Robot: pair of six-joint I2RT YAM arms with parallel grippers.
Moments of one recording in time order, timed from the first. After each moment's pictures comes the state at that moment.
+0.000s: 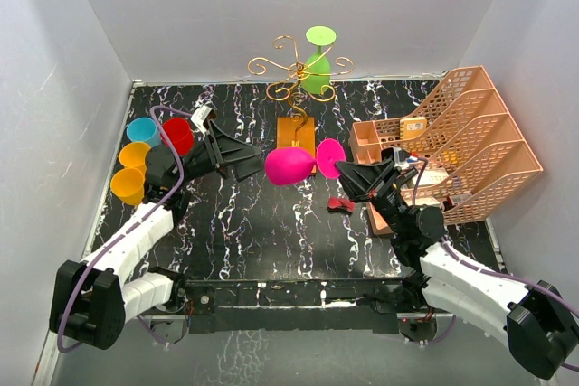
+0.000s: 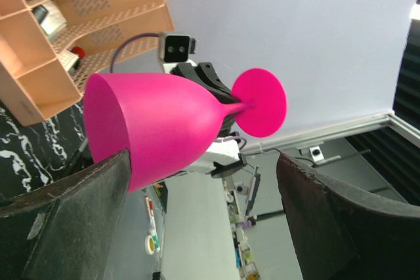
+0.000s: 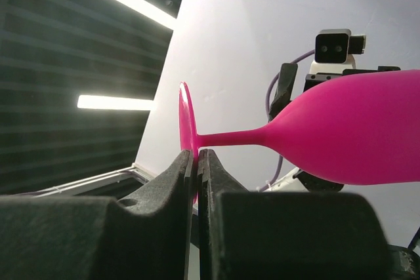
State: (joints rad) left arm -0.29 1.09 0.60 0.76 0.93 -1.58; right arm 0.64 0.80 0.26 1.14 -0.12 1.71
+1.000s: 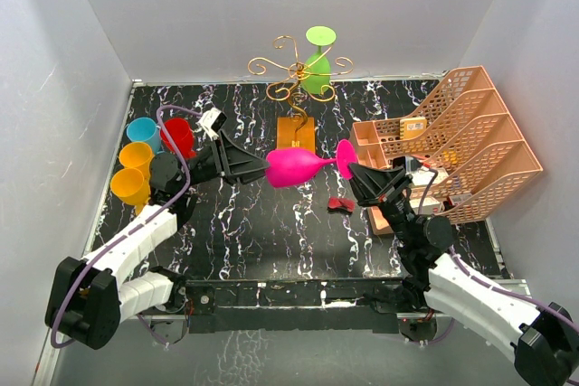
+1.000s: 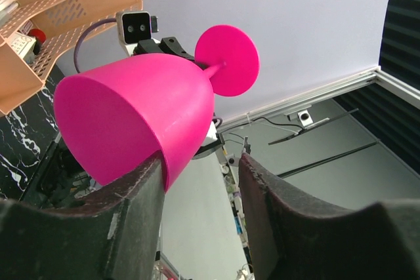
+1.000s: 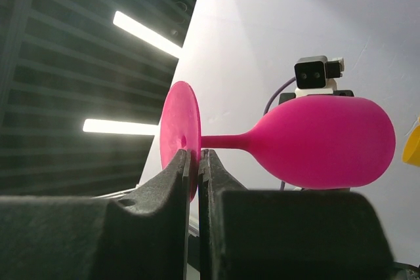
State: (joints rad) left arm -0.38 1.09 0.59 0.92 0.93 -1.64; right arm 0.64 0.66 0.20 1.03 -0.02 1.71
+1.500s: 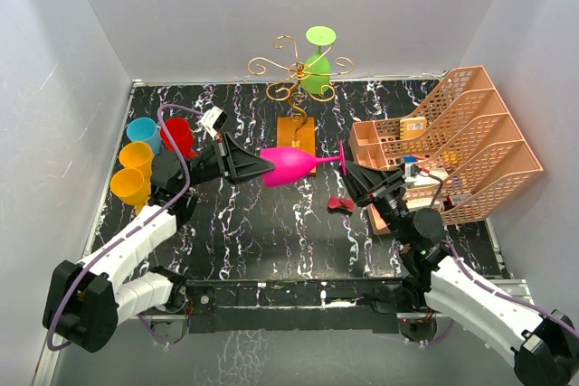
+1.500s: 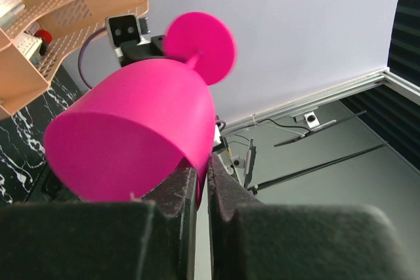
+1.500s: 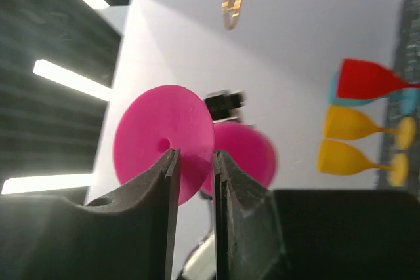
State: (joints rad) left arm -0.42 1.08 0.60 0.85 0.91 -1.57; right arm 0.63 0.61 0.19 0.81 0.05 1.68
